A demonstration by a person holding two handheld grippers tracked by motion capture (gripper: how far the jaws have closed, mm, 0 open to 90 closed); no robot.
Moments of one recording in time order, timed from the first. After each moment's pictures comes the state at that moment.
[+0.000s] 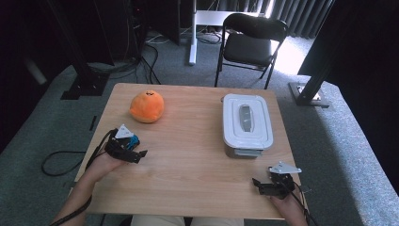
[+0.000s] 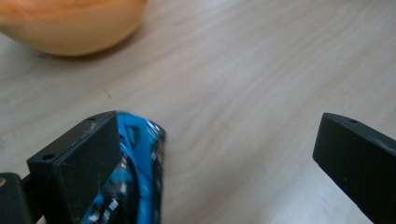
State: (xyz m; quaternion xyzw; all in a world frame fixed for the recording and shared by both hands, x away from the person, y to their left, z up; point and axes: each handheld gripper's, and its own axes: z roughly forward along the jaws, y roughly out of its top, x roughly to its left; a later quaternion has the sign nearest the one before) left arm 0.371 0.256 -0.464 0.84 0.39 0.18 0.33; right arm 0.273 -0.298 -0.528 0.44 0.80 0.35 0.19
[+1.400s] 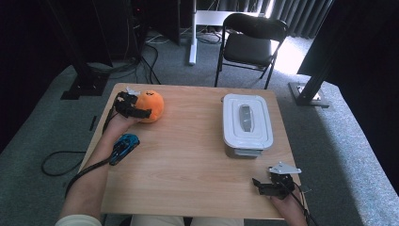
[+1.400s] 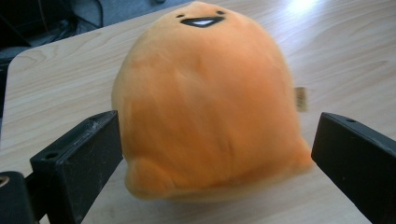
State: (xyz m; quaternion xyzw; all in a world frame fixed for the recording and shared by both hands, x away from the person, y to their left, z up) left arm 0.503 0.240 -0.438 0.78 0.50 0.25 0.29; right arm 0.272 -0.298 -0.528 0.44 0.80 0.35 0.20
